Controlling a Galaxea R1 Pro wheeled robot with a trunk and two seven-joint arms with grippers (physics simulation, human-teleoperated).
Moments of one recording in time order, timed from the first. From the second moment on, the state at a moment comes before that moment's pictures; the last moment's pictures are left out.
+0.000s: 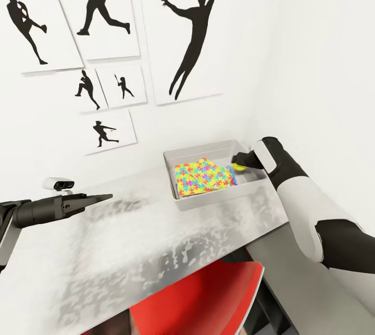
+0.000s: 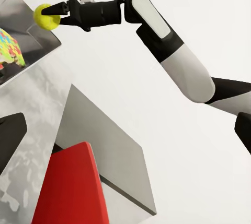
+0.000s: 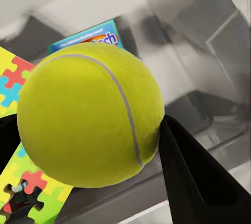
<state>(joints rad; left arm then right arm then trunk) -0.57 0.42 0.20 -1.39 0.36 1.02 -1.57 -1.28 -0.03 0.08 -0.60 -0.47 0.91 -0.33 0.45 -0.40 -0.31</state>
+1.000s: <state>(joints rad) -0.57 0.42 0.20 -1.39 0.36 1.02 -1.57 -1.28 -0.04 0.08 -0.60 -0.48 0.91 -0.33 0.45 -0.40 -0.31</state>
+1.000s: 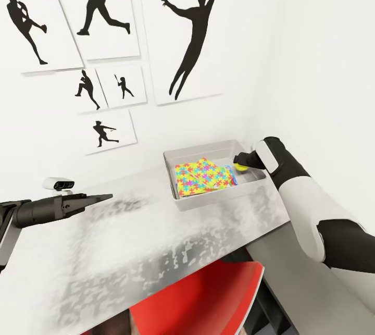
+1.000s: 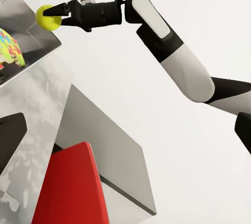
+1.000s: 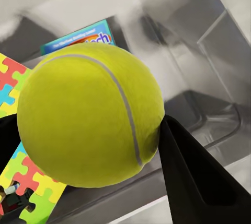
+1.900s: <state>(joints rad) -0.57 0.42 0.20 -1.39 0.36 1.02 -1.57 -1.30 -0.04 0.08 -0.63 -0.49 0.94 -0.45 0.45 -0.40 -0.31</state>
